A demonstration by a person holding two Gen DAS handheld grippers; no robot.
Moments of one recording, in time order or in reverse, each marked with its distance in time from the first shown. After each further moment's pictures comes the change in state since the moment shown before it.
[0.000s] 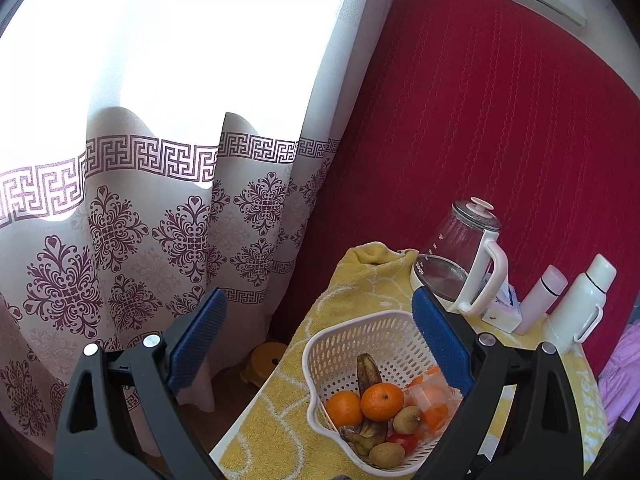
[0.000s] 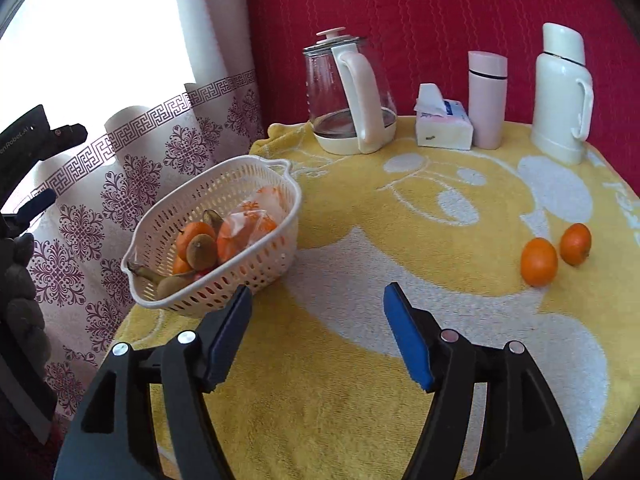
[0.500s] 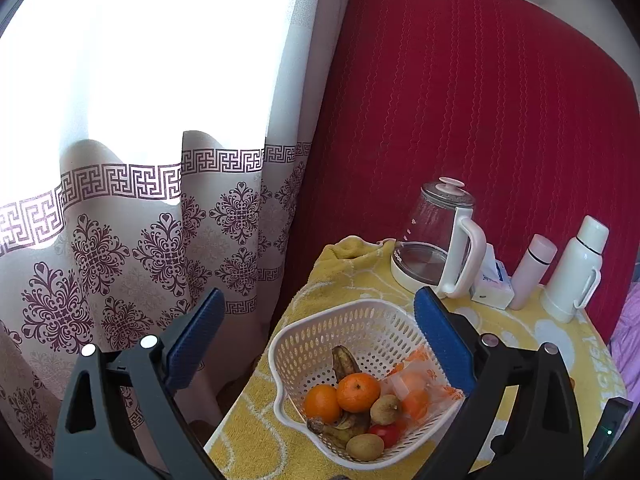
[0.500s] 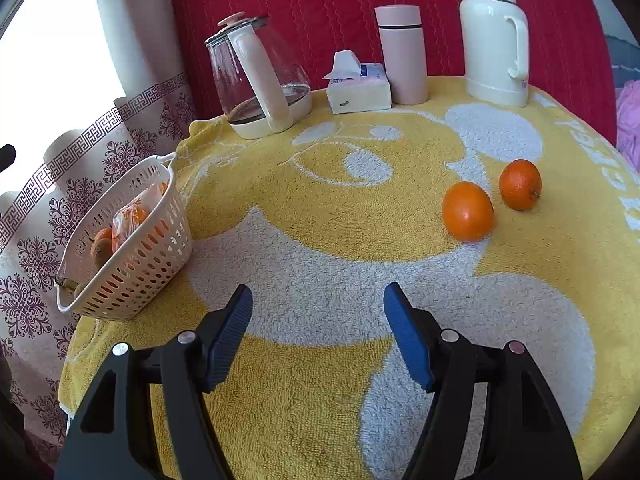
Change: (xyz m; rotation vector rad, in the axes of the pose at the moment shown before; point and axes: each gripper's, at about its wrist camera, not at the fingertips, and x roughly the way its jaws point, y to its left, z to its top) left arm -0.007 -0.038 -0.012 0.130 -0.020 -0.034; right arm 0.015 -0.062 -0.014 0.148 0.035 -0.112
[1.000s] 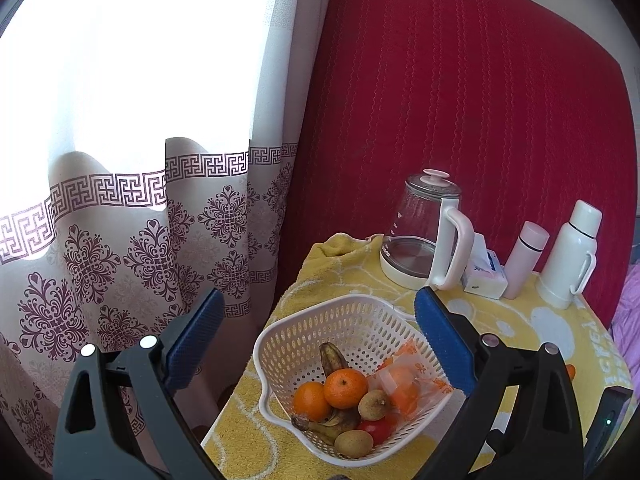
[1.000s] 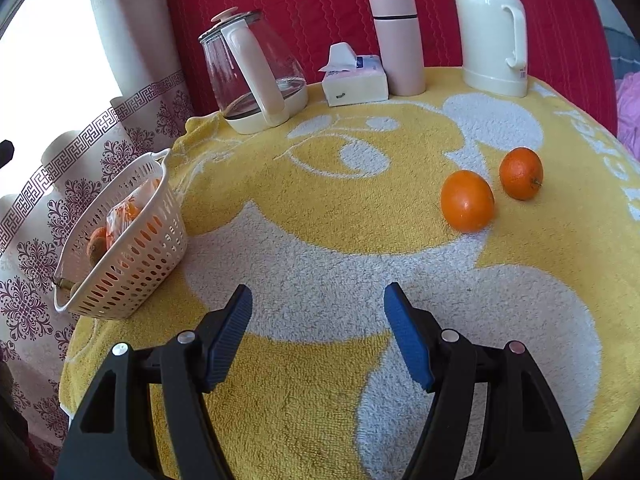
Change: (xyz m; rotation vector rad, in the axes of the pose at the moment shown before) left arm -0.001 -0.014 -0.004 0.052 -0.003 -0.020; right arm 0.005 -0.004 -0.004 0.016 0.017 0.007
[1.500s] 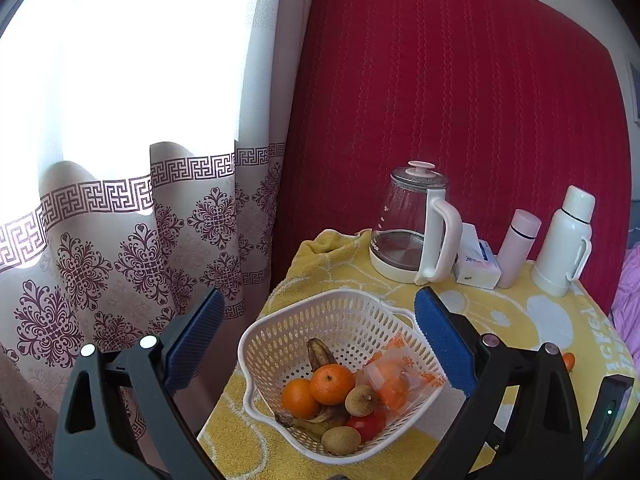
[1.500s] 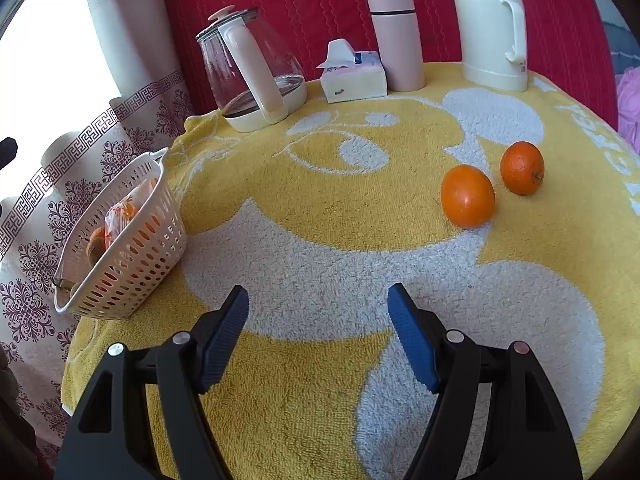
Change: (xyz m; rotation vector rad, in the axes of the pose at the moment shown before) left arm 0.000 -0.014 -0.005 0.046 0.004 -0.022; right arm 0.002 -0.002 -0.002 0.015 0.008 0.007
